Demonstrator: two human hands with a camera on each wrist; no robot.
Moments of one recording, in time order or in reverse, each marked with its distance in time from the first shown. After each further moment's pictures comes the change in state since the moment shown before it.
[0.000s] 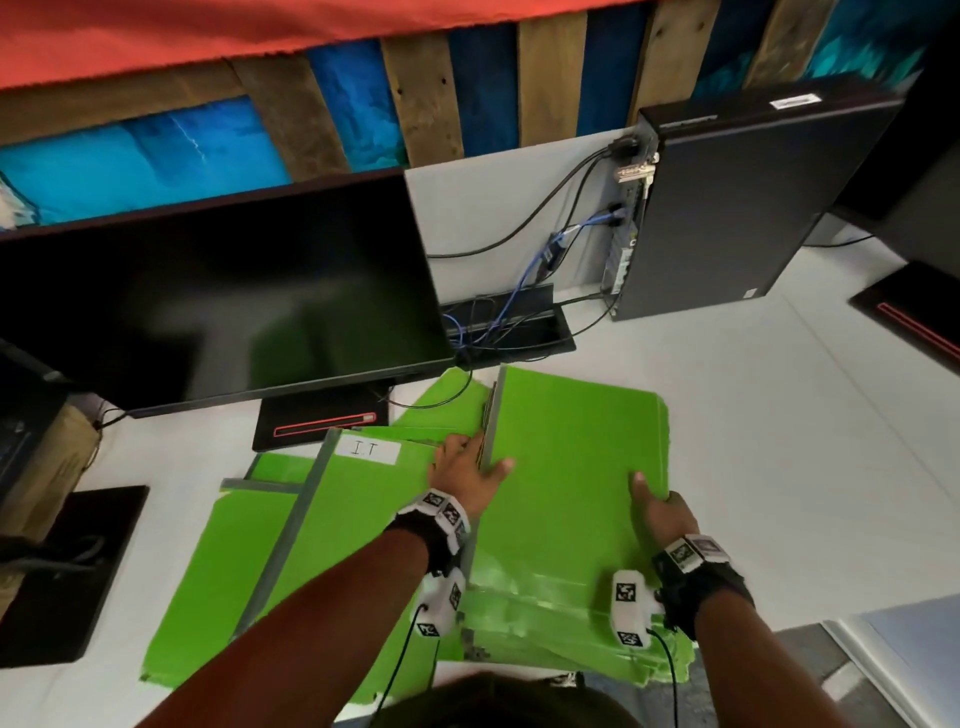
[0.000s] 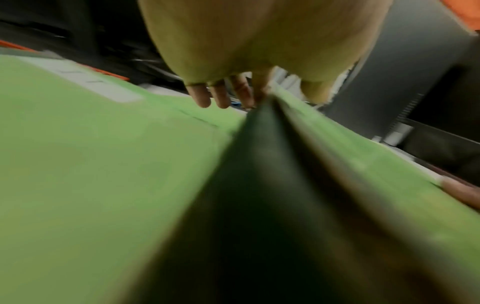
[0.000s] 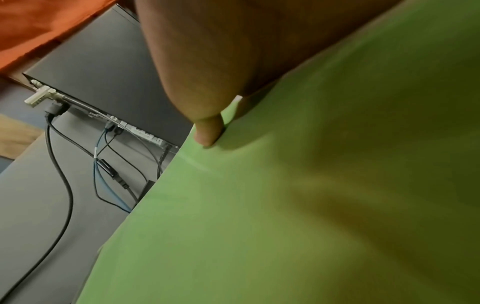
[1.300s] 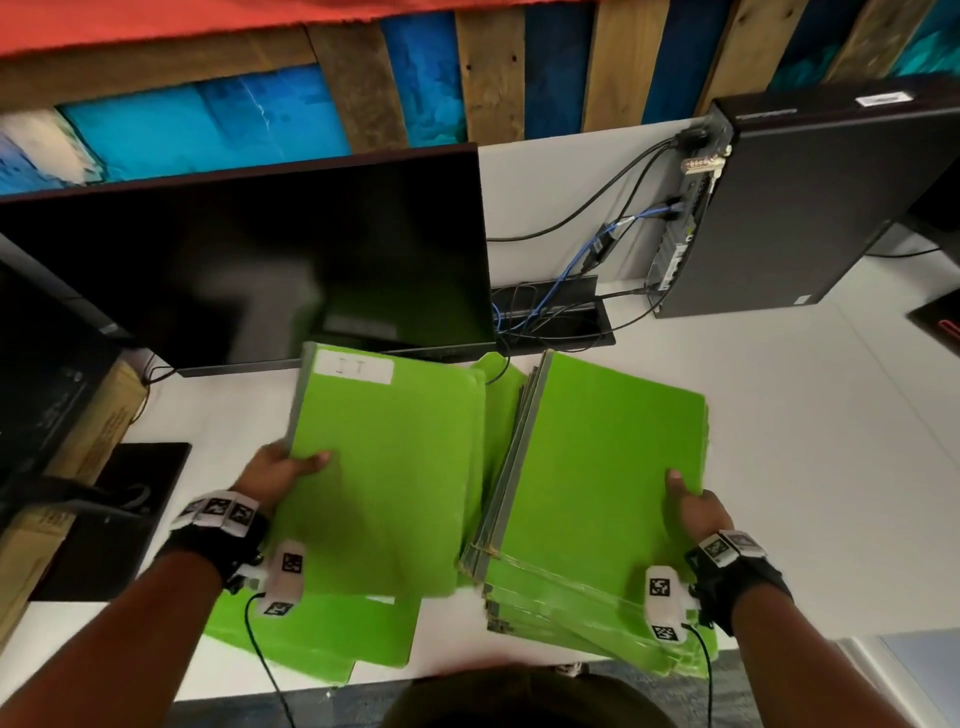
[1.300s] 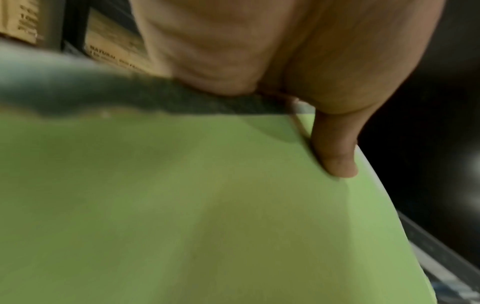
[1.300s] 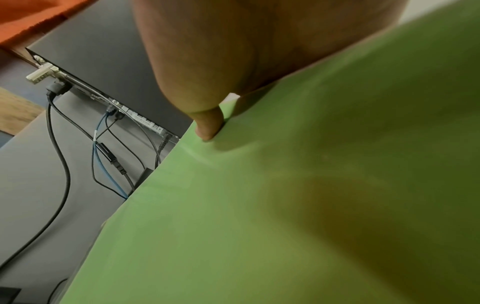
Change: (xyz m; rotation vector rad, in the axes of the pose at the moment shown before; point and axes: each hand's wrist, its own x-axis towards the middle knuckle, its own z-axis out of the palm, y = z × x) left_hand -0.051 -0.206 -0.141 -0.889 0.092 -0.416; right_hand 0.013 -0.002 0.001 -0.161 -0.012 -0.021
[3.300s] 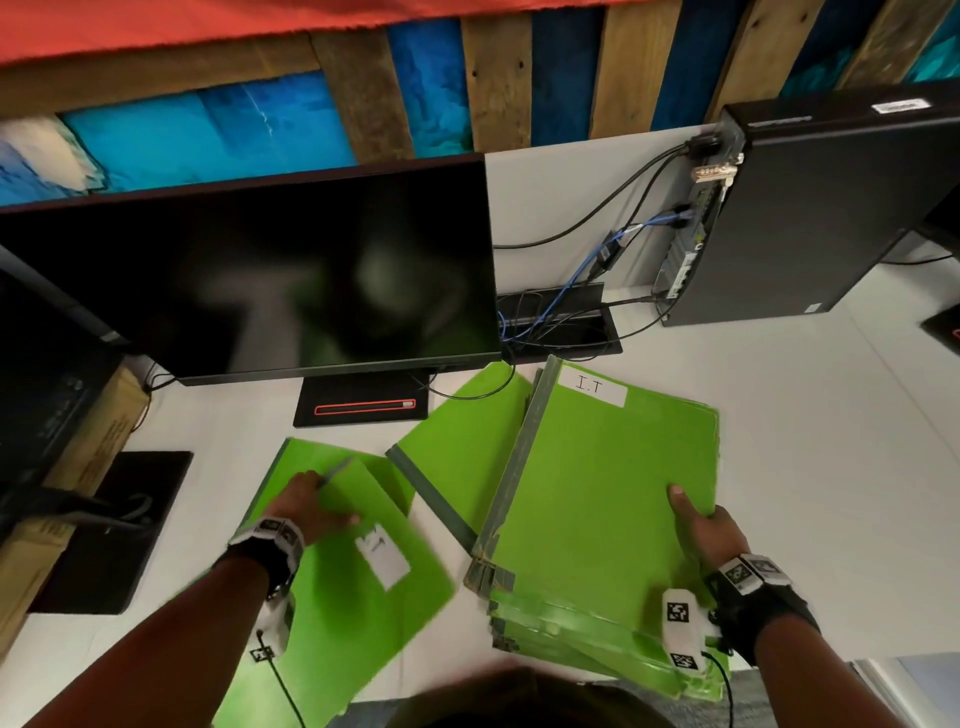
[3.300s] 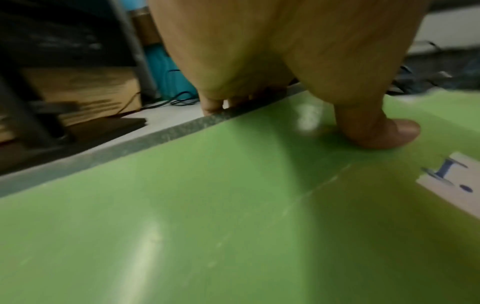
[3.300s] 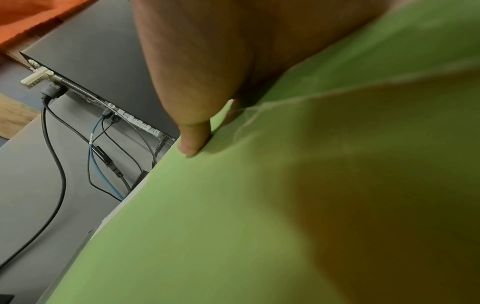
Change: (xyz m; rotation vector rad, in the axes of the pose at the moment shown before) left_hand 0.034 -0.047 0.019 0.967 0.042 -0.002; right_hand 0.002 0.010 0.001 0.108 0.002 -0.097
